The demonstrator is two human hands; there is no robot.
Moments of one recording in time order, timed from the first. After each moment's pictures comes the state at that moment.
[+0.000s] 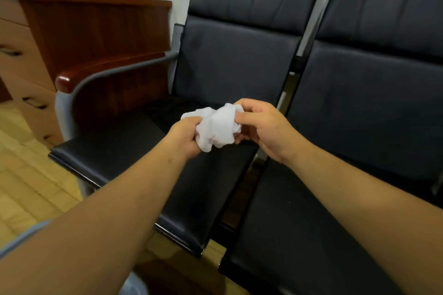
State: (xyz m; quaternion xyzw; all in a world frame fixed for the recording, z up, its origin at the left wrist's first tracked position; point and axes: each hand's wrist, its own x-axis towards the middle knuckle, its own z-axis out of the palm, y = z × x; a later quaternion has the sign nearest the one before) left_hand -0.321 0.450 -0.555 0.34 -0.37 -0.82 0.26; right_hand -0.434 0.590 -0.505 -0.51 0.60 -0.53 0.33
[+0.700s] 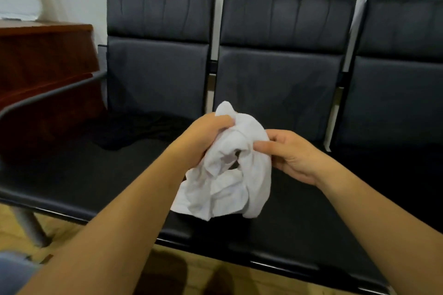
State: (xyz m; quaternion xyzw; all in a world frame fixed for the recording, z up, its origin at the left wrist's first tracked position) left_hand -0.381 0.672 -0.481 0.19 -0.71 -0.67 0.13; right_hand -0.494 0.854 -0.491 -0.38 0.63 -0.56 0.37
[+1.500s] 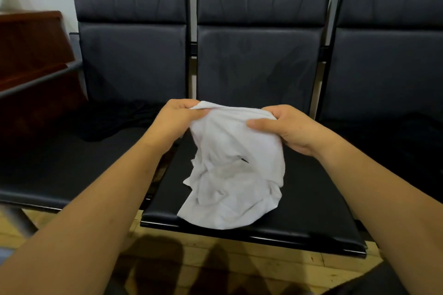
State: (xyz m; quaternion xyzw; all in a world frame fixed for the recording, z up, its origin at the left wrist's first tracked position) left_hand -0.379 0.675 -0.504 0.18 -0.80 -0.54 0.21; right_hand -0.518 0.889 -0.497 -0.38 0.71 -0.52 0.27
